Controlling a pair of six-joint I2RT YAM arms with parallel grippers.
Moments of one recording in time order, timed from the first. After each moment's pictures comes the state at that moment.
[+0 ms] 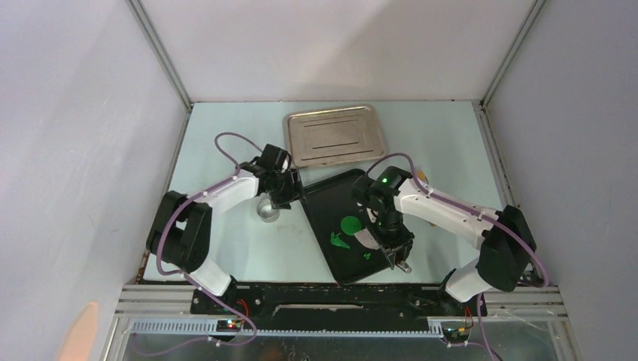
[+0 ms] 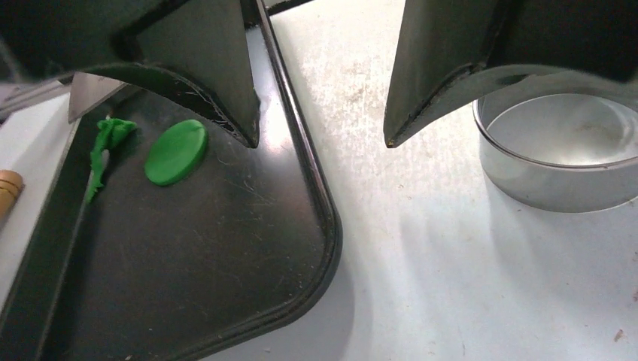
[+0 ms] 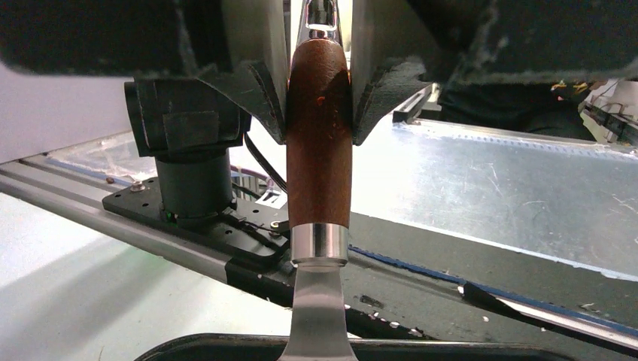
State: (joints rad) left arm -0.42 1.58 0.98 -0.48 0.20 -0.67; right arm 0.87 1.51 1.23 -1.49 -0.15 0.42
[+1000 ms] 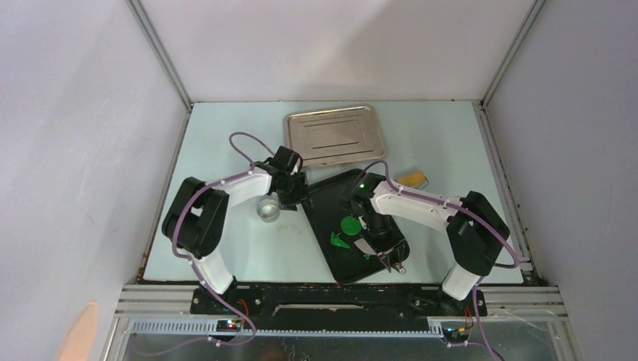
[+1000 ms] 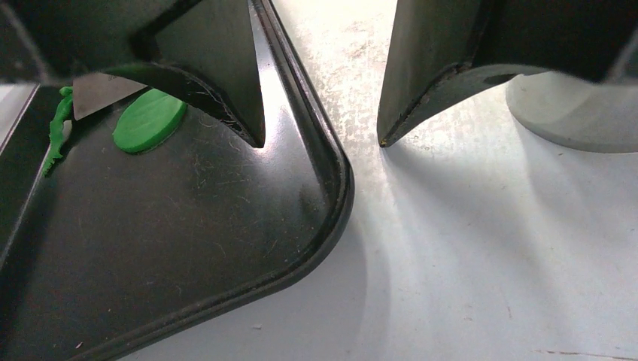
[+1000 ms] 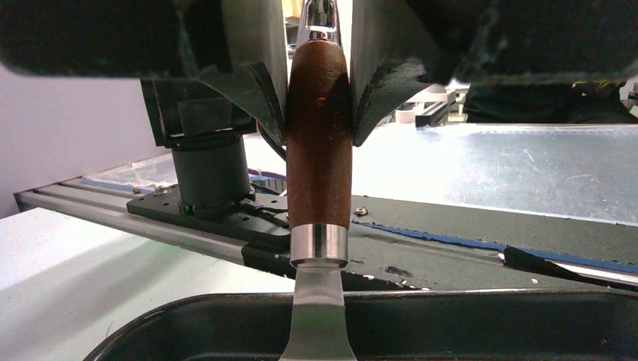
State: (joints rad) left arm -0.48 1.73 1.02 -0.44 0.14 -0.67; right arm 0.91 1.69 1.20 -1.45 -0.10 0.42
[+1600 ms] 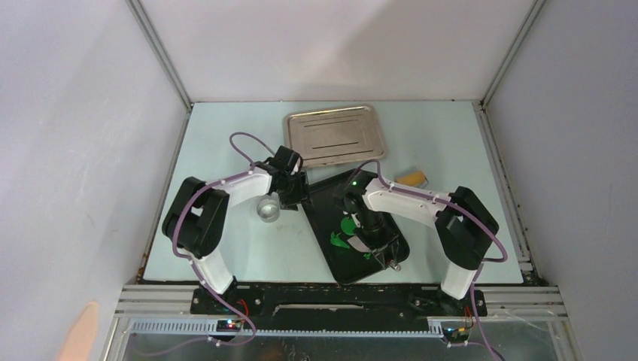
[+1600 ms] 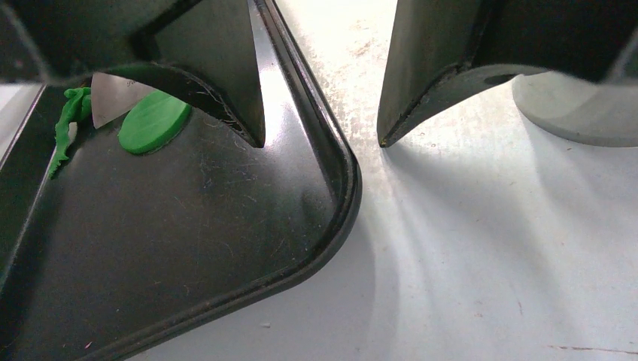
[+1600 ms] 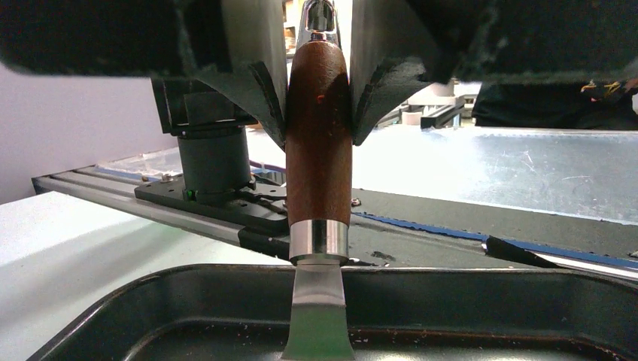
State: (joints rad) left arm -0.48 1.73 1.02 -0.43 0.15 -0.67; right arm 0.92 1.77 1.26 -1.45 -0.11 0.38
